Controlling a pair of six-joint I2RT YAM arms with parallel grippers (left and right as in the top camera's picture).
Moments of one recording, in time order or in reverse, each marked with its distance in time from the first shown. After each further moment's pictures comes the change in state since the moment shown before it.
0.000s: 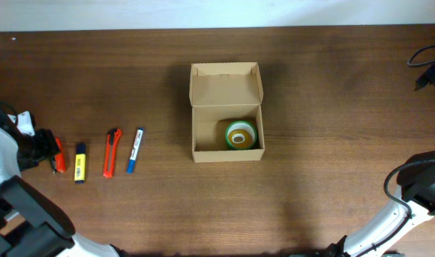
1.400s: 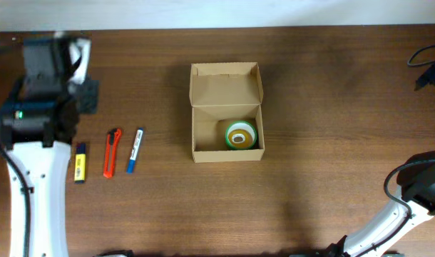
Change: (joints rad) left arm -0.575 -0.412 0.222 -0.133 -0.294 0.046; right arm 0.000 0.000 0.000 0.000 0.000 0.001
